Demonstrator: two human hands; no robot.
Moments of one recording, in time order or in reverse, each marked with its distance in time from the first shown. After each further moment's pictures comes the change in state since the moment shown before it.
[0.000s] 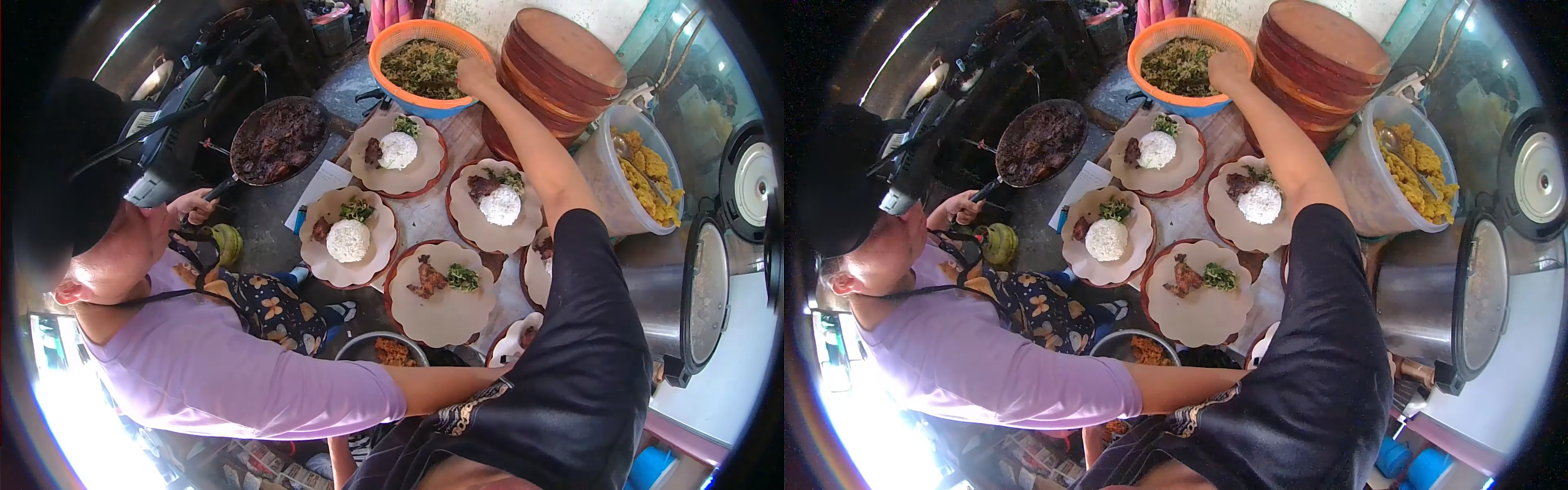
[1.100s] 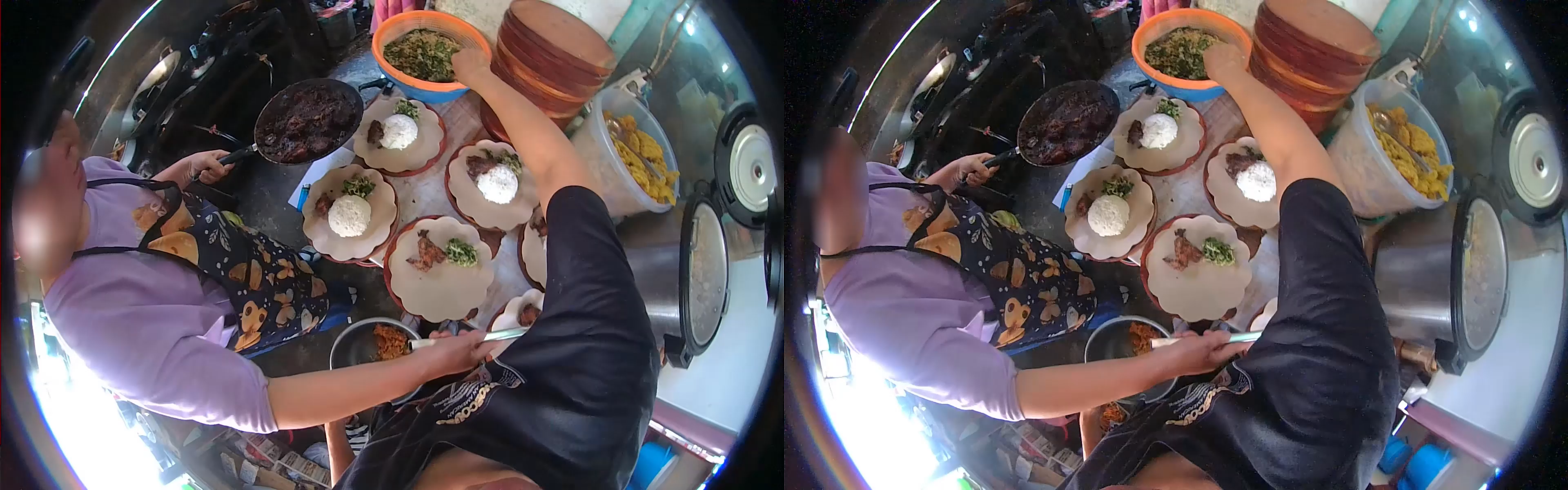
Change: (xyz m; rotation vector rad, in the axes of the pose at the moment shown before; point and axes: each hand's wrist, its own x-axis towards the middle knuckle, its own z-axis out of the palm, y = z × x) left_hand -0.127 0.023 -0.032 0.231 -0.062 -0.374; right_hand -0.019 -0.012 0.005 -0.235 0.092 -0.119
